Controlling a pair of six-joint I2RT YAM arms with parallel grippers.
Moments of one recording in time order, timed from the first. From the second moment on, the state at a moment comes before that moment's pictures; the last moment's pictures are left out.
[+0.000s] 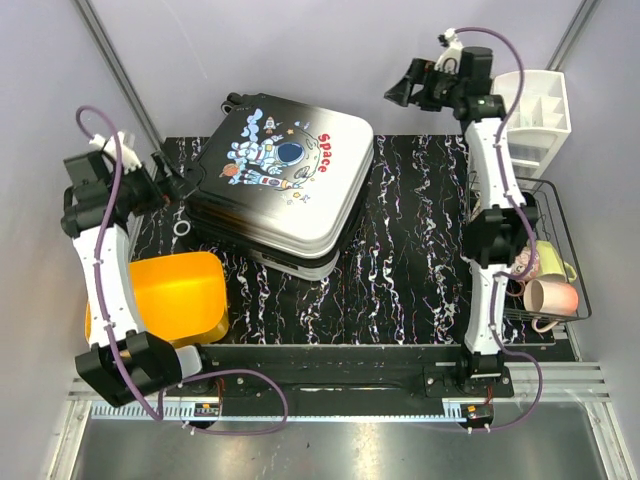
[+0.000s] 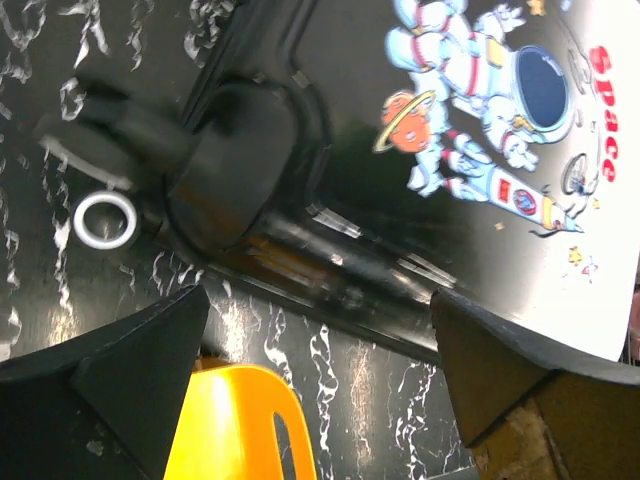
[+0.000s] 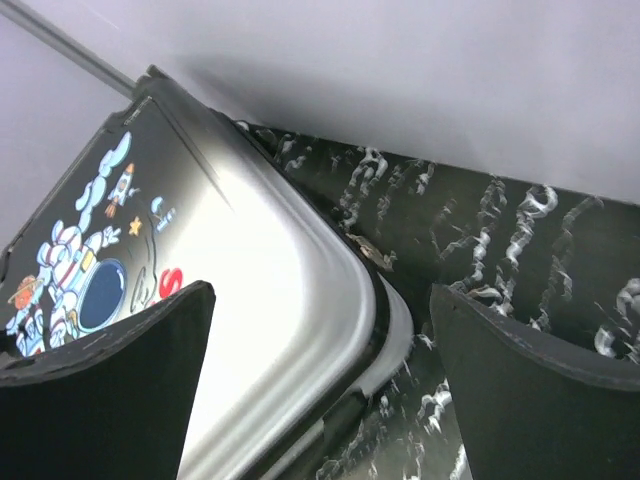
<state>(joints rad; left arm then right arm) 0.34 1.26 1.41 -0.77 0.58 -0.16 0.04 2.23 2.47 -0.58 -0.60 0.31</state>
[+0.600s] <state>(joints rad) 0.45 1.24 1.10 -0.62 0.68 -0.26 0.21 2.47 2.53 -0.36 -0.70 0.43</state>
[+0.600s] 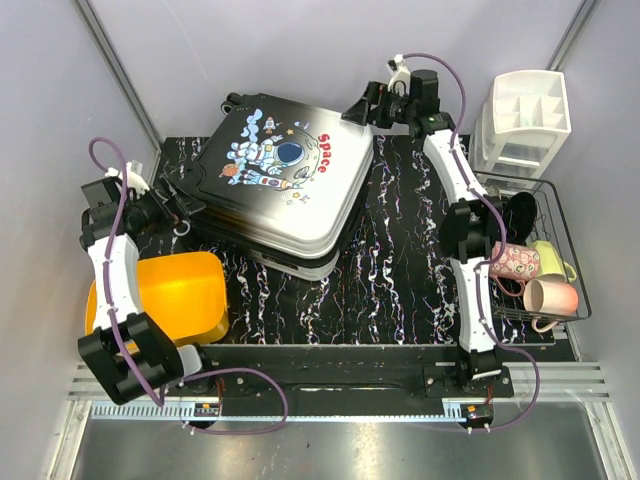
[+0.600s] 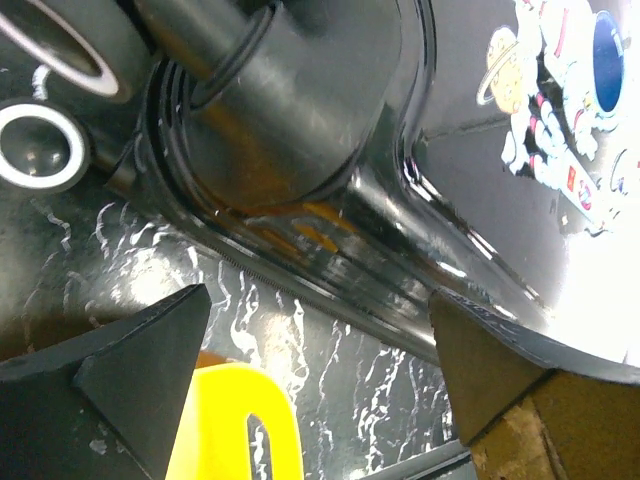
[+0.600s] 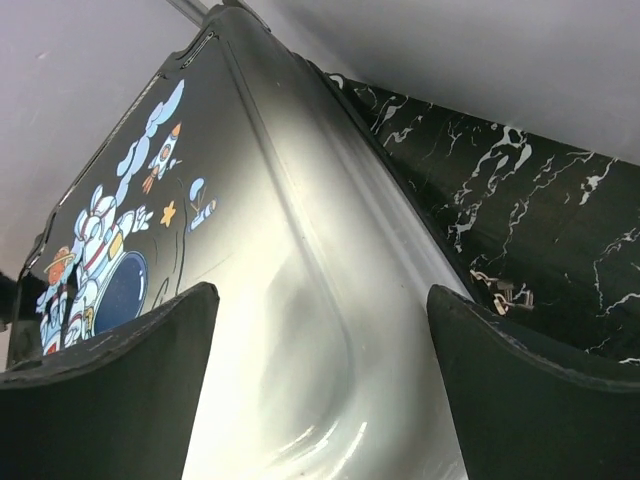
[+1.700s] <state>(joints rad) 0.01 2.08 1.95 -0.30 0.57 -0.27 0.17 1.40 1.25 -0.56 -0.78 0.14</state>
